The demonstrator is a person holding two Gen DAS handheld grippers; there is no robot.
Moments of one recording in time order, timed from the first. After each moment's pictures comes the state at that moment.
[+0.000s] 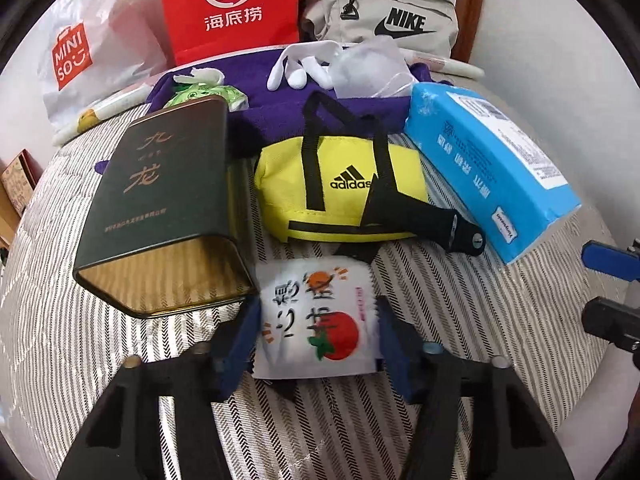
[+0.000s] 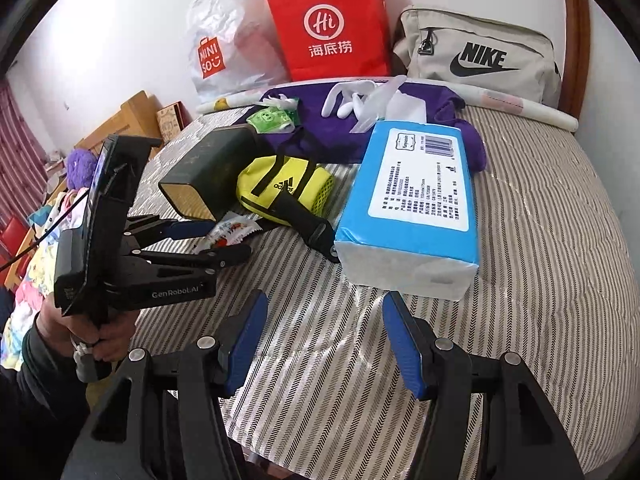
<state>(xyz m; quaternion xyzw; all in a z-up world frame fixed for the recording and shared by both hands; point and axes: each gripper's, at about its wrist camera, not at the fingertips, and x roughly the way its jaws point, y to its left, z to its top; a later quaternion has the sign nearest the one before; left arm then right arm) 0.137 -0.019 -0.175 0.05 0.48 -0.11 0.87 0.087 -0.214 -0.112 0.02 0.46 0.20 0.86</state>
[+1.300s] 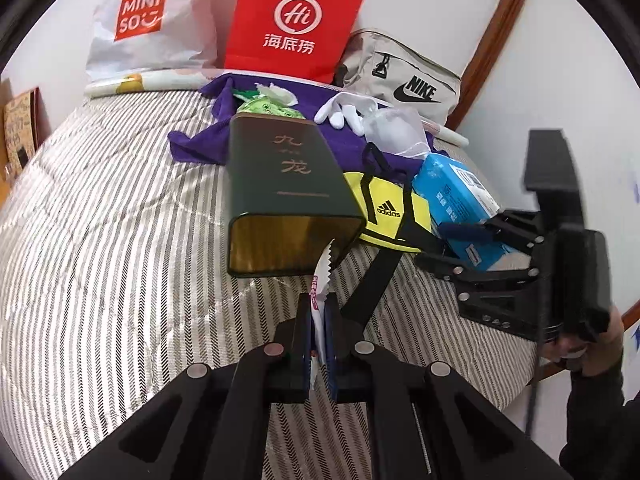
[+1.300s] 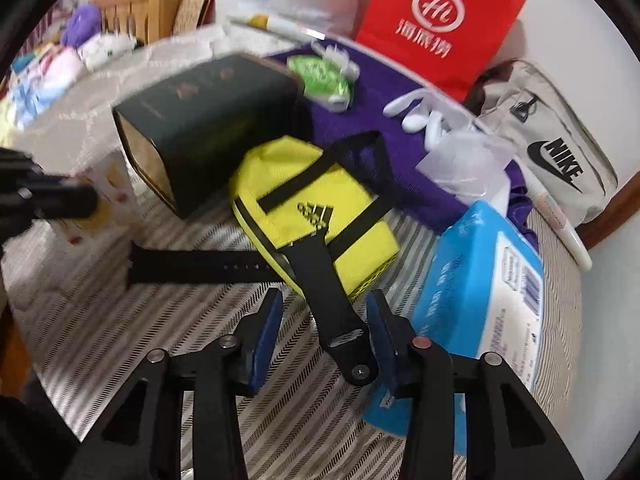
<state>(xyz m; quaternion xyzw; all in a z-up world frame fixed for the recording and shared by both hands) 0.108 0.080 -0.153 -0.09 0.44 -0.17 0.88 0.158 -0.100 -0.150 -0.25 0.47 0.19 0.82</state>
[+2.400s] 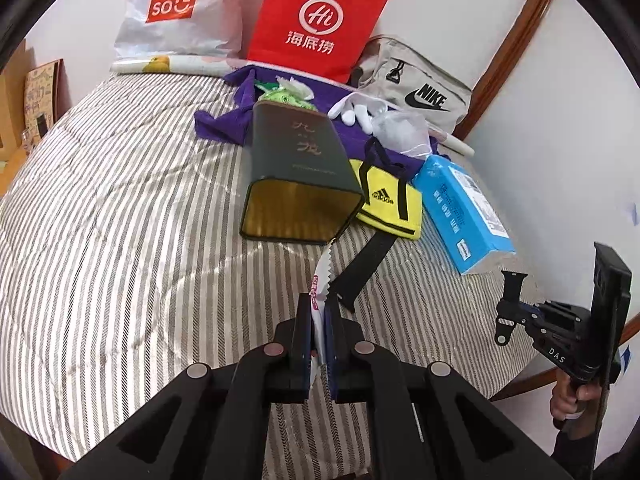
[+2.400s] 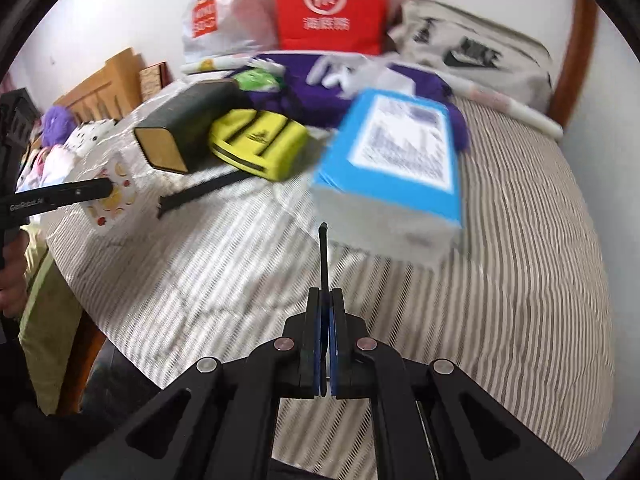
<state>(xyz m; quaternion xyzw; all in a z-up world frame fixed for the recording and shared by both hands) 0.077 0.085 -0.147 -0.12 0.45 -0.14 0.87 0.071 -0.216 -0.134 -0.06 0.48 0.16 0.86</state>
